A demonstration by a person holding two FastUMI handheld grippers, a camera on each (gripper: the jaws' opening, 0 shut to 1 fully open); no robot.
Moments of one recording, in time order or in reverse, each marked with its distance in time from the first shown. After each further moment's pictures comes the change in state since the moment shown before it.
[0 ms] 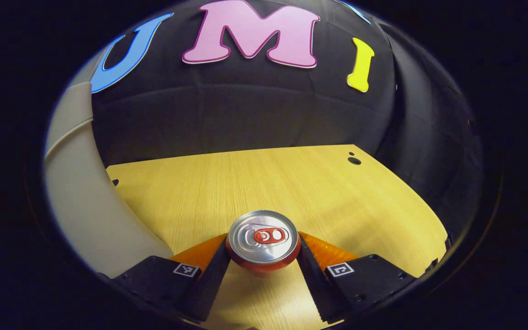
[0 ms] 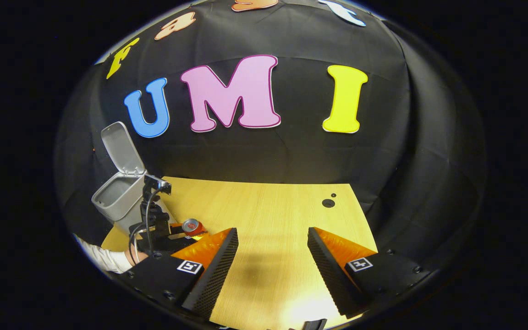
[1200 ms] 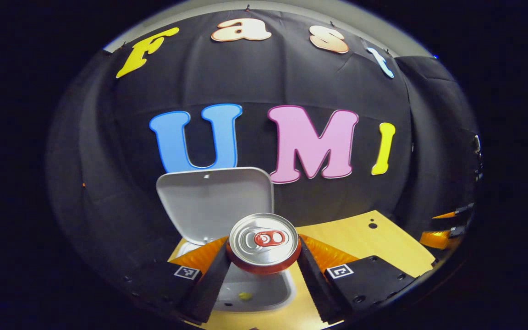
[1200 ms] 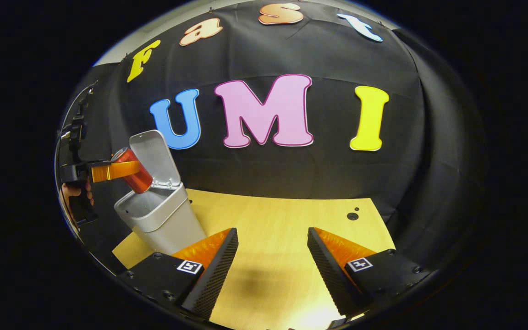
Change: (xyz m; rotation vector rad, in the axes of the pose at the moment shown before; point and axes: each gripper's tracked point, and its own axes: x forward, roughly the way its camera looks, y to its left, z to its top) left arm -0.278 0.172 0.173 0.006 -0.286 0.302; right arm -0.023 0.097 0.015 -0.017 -0.108 0.110
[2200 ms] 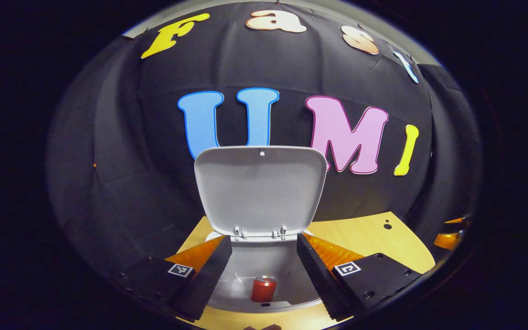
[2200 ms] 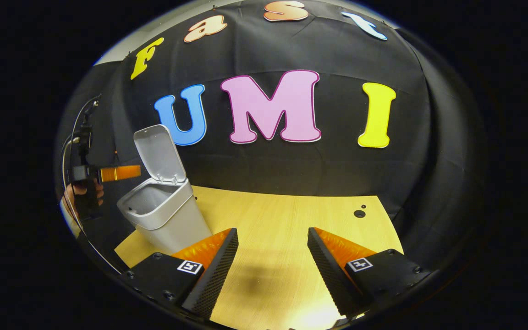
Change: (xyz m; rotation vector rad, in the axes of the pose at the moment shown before) left arm 0.013 0.032 0.004 -0.107 -0.010 0.017; right arm 0.004 -0.001 -0.013 -0.005 0.023 0.008
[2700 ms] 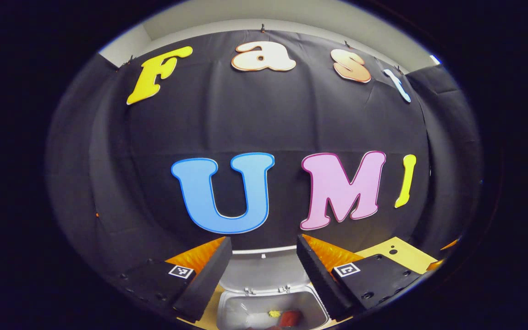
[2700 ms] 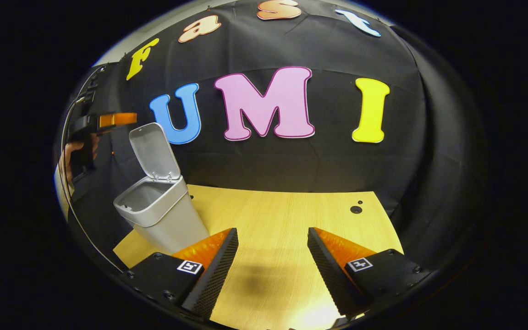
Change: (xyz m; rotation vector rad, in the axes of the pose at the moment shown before) left arm 0.013 -0.005 0.142 0.102 -0.260 -0.006; right arm -0.001 -0.009 -0.011 0.021 0.007 -0.012
